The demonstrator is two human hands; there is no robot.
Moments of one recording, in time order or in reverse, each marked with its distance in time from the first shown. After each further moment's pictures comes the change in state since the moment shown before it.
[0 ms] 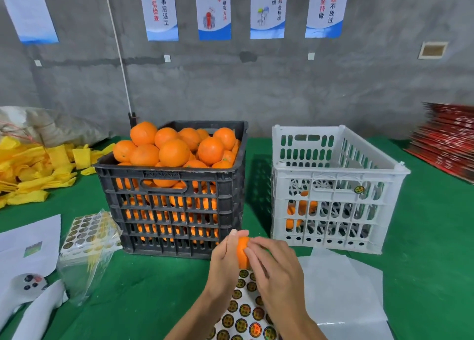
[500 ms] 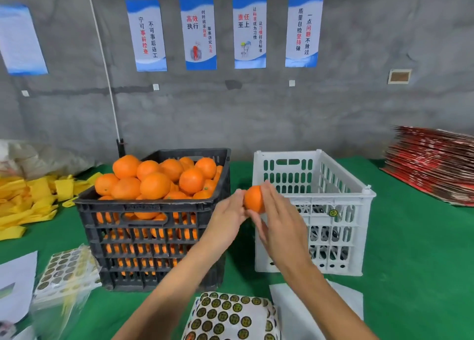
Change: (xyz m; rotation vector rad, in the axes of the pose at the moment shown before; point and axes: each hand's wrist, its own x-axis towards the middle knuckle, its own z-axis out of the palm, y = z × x) left_hand 0.043 0.146 0.056 -0.030 -0.233 0.098; right_hand 0.135 0.021 -0.061 -0.339 0.045 -0.053
